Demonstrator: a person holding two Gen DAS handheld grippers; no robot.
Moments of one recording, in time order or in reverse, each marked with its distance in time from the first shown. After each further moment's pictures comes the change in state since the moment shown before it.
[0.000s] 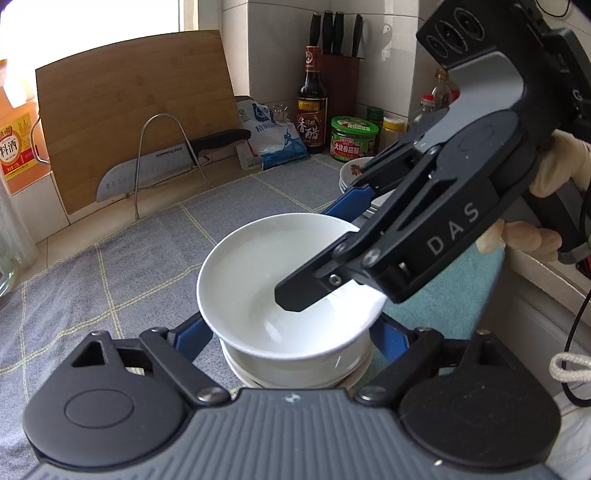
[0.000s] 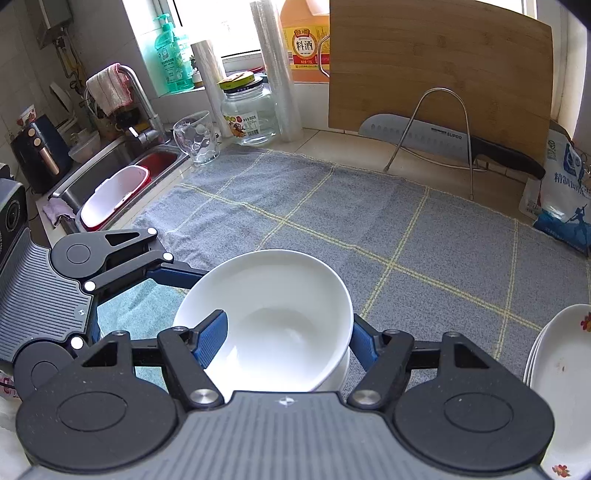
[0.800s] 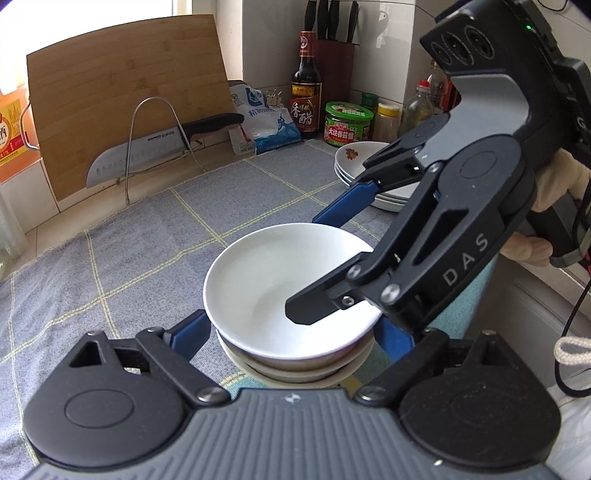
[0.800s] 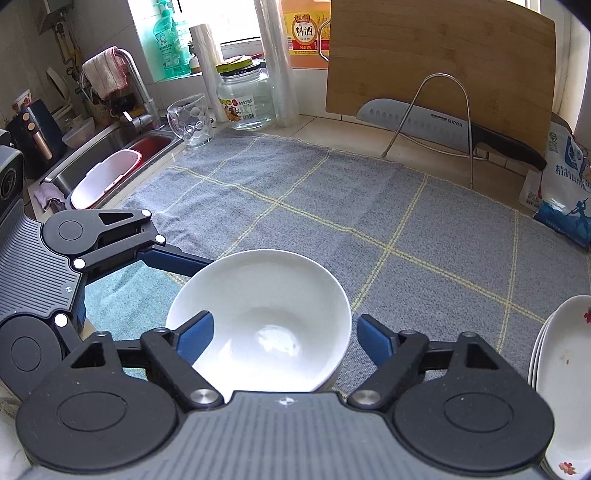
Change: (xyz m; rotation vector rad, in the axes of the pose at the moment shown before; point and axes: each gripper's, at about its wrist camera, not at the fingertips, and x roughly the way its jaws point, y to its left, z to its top) left arm 0.010 0.009 -0.001 0.014 0.031 -0.032; right arm 0.016 0.001 -0.013 -0.038 0.010 -0.036
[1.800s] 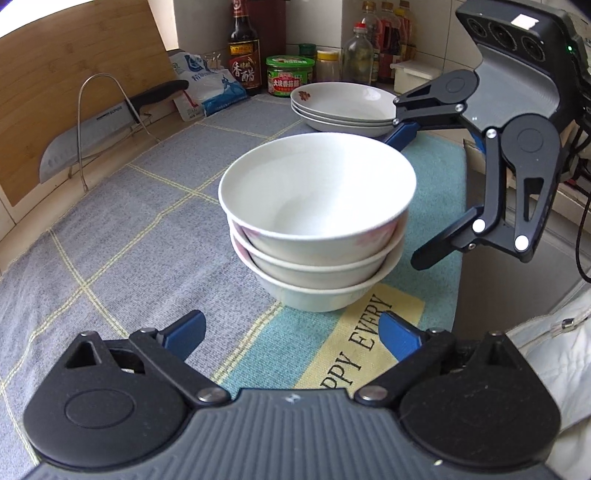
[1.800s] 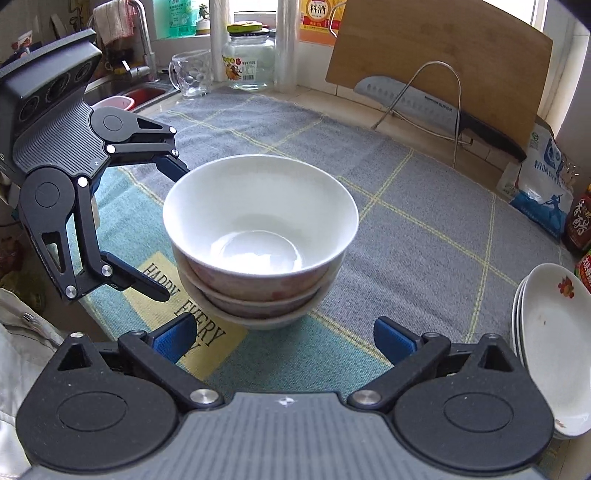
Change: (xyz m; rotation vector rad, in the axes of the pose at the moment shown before) left arm 0.011 0.034 -0.030 0.234 0.096 -0.175; right arm 0.003 0.020 -0.059 -0.123 0.051 -0.139
